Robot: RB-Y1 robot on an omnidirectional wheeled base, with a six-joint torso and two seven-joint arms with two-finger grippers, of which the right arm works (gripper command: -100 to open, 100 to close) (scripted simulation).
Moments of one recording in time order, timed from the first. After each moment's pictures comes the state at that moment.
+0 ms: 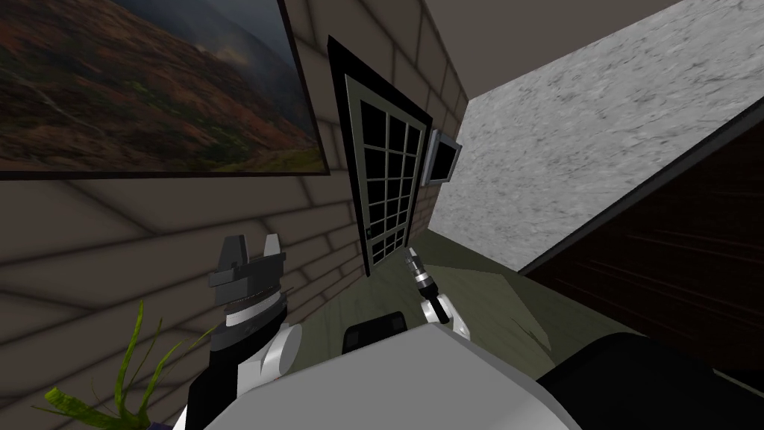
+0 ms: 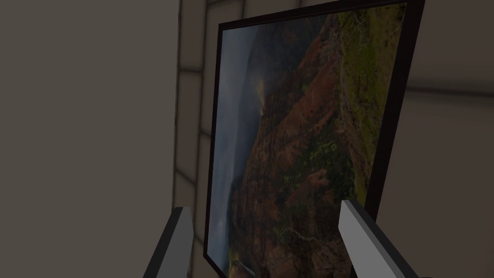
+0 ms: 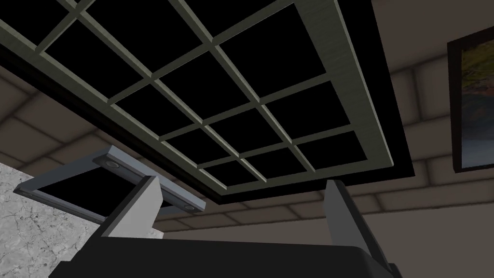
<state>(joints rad) 0.36 -0.06 -0.08 -1.60 0.42 -0.72 0.47</state>
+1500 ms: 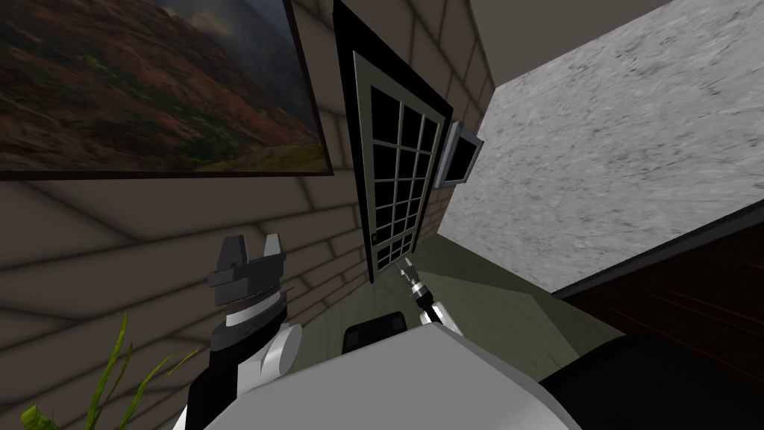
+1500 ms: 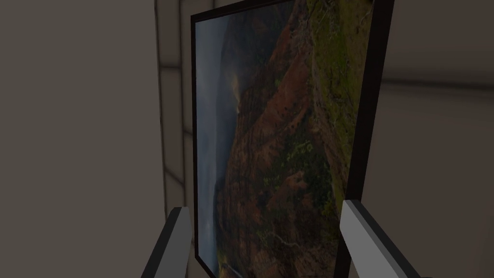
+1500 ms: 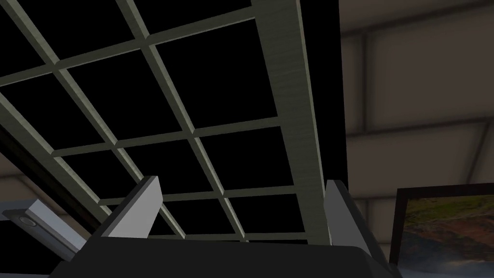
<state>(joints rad) 0.29 -0.03 -0.11 -1.31 0.60 -0.83 0.75</state>
